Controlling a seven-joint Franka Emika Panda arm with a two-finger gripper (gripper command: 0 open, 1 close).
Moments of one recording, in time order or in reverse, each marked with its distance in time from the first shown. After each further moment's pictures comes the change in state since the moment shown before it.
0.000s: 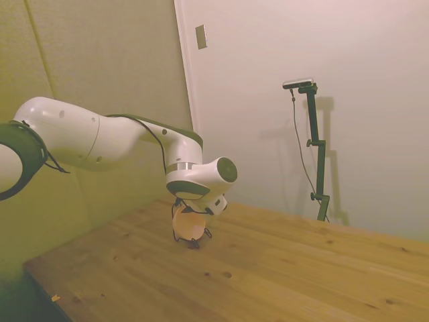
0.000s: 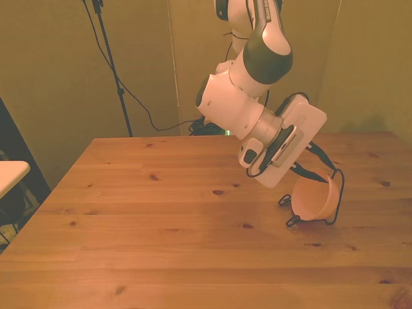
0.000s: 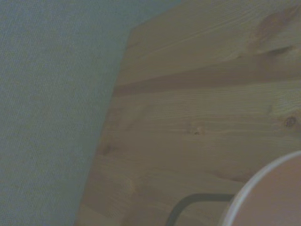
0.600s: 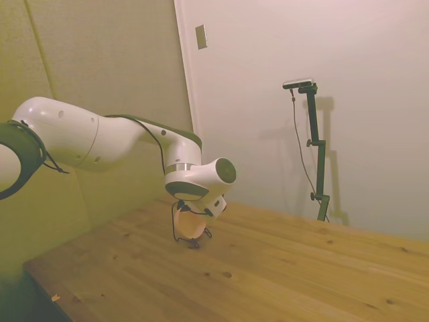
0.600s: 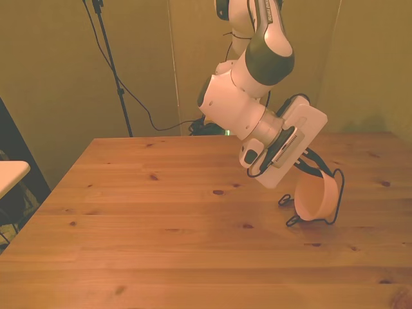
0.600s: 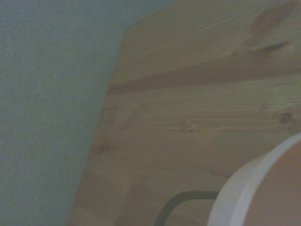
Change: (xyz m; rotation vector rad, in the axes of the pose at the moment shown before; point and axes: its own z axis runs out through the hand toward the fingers) arm 0.001 0.006 0.013 -0.012 0.003 0.009
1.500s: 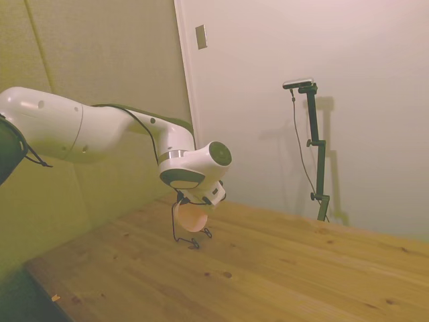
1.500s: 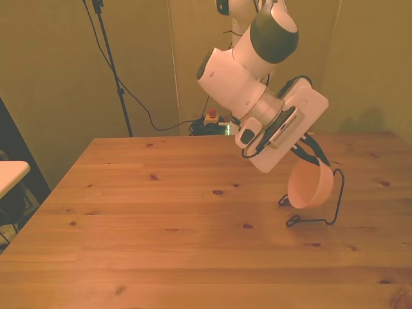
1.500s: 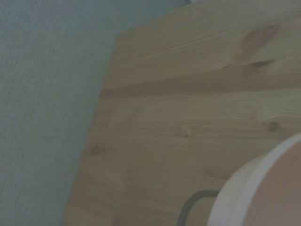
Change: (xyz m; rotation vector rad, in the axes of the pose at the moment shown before) arm -0.017 -0.022 -0.024 -0.036 0.039 -0.014
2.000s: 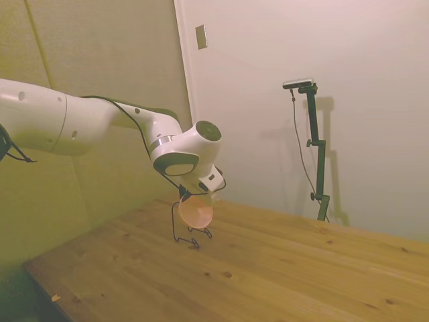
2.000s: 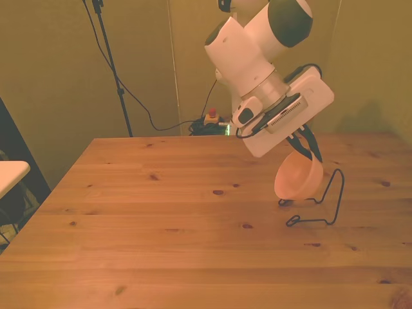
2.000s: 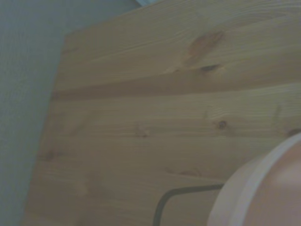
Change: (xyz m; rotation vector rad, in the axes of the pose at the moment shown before) arm -0.012 -0.024 -0.024 -0.126 0.119 0.044
